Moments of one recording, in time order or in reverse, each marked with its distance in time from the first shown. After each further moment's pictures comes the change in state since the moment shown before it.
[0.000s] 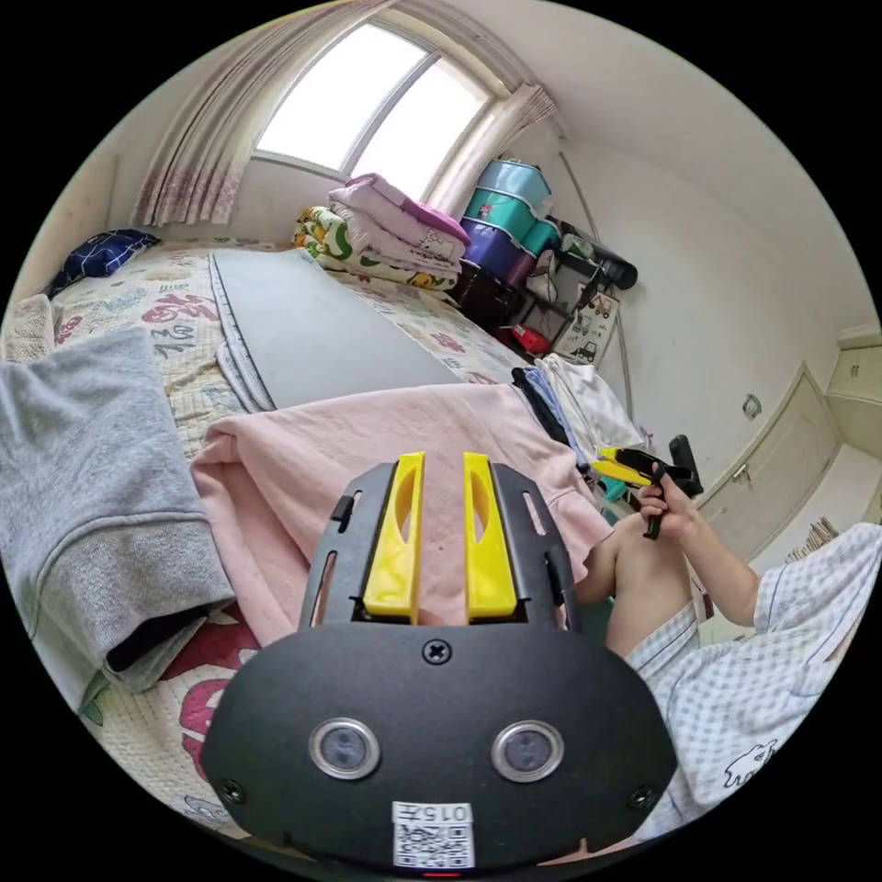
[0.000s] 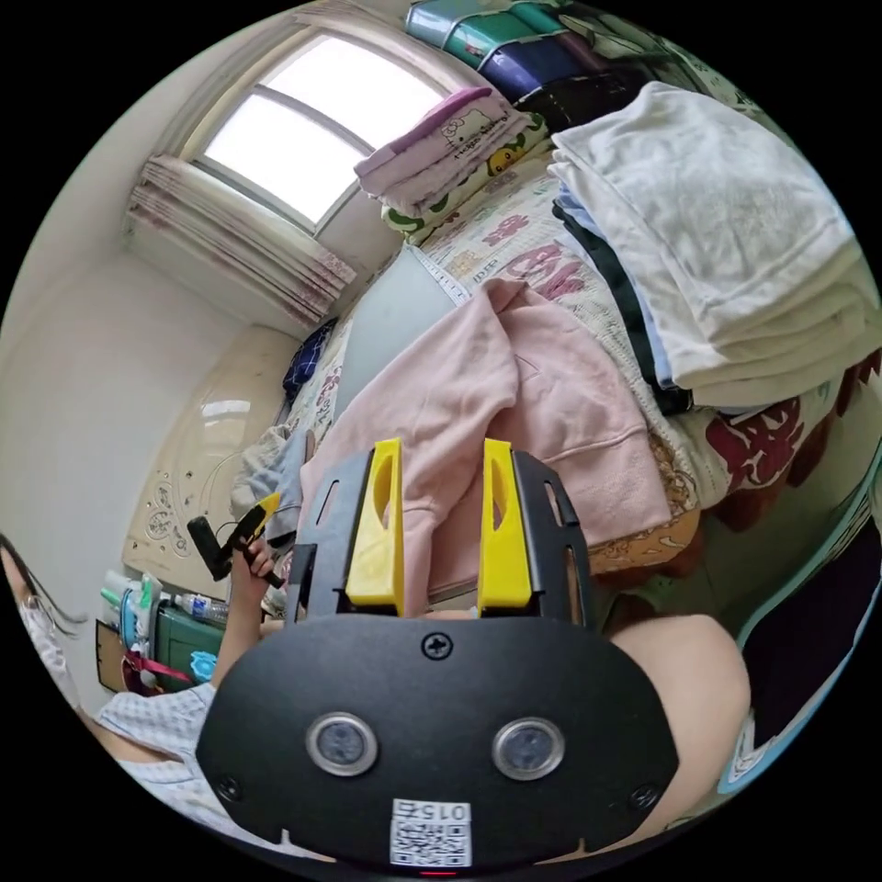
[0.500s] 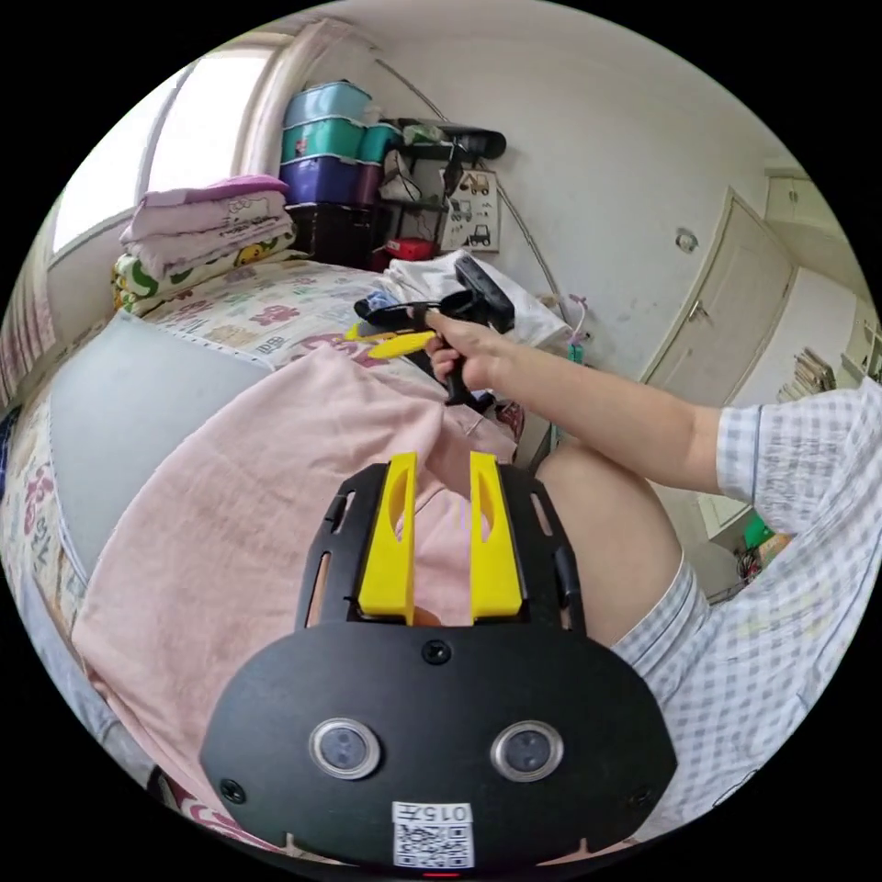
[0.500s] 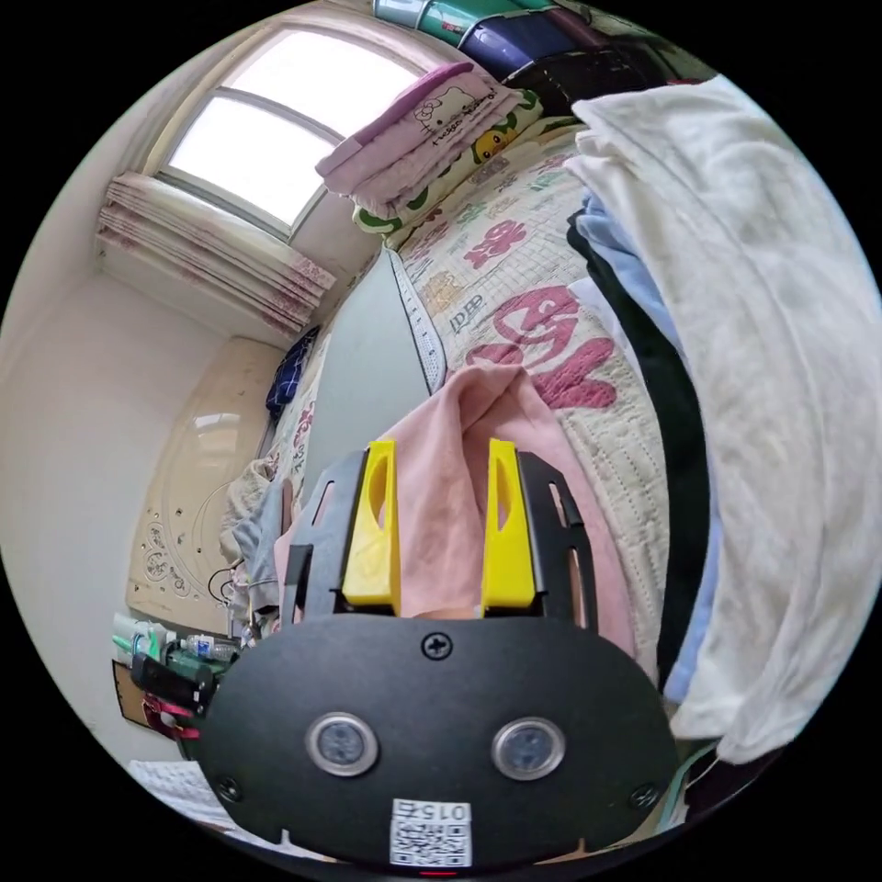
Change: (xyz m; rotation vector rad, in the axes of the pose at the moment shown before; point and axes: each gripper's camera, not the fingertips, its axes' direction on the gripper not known) left arm 0.332 -0.112 0.201 -0.272 0.104 0.437; right arm -0.058 -0.249 0.042 -0.060 -0.002 0.029
